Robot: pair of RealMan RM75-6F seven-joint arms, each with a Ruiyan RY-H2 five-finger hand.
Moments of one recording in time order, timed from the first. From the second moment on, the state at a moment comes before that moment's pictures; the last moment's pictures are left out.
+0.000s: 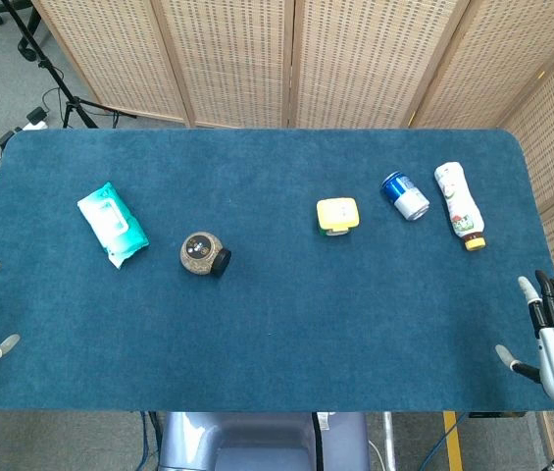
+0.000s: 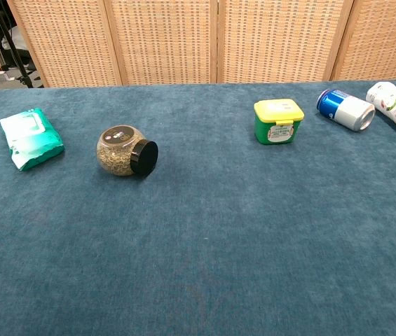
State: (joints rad) left arm -0.10 -1.00 -0.02 -1.73 1.47 1.53 0.01; right arm 0.04 -1.11 0.08 -1.66 -1.52 1.58 -0.14
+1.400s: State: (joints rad) left arm -0.14 -1.00 -0.09 -1.70 1.33 1.40 -0.01; right arm 0.87 -1.35 0.30 -1.18 -1.26 0.64 -0.08
